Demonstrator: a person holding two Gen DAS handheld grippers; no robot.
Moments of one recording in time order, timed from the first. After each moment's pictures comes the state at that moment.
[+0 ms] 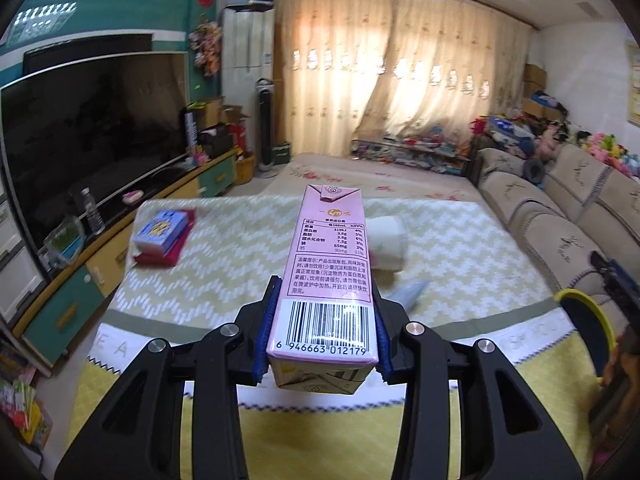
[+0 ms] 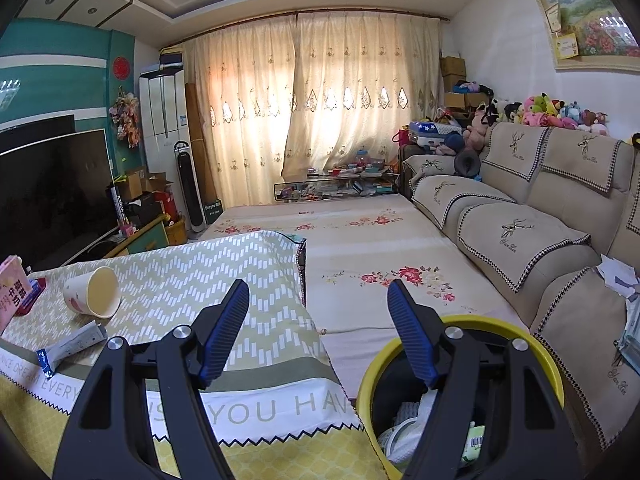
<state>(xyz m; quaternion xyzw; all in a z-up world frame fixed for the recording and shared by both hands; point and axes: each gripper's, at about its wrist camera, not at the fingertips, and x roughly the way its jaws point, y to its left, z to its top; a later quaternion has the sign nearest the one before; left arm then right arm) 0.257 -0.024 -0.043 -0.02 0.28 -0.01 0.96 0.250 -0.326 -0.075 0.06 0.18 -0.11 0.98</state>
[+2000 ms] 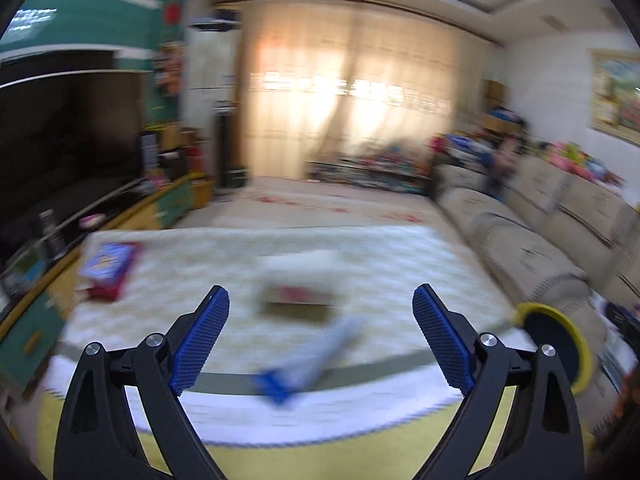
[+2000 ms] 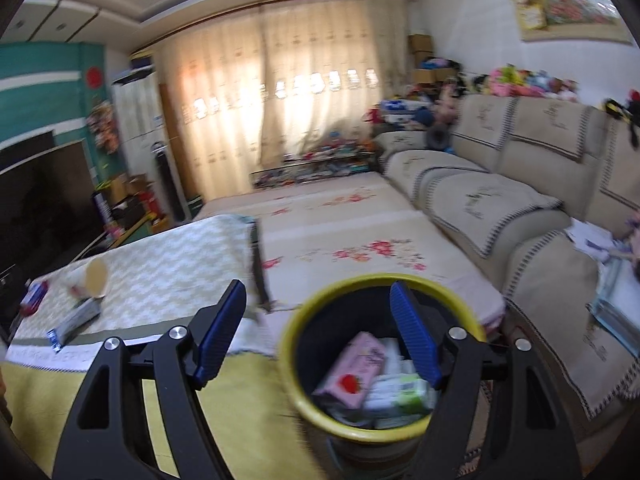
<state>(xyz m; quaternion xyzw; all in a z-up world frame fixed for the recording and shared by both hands) 0.275 -0.031 -0.029 -0.04 0.24 -0.04 0.97 0.168 -0.376 -0.067 0.09 0.21 -0.13 0.96</state>
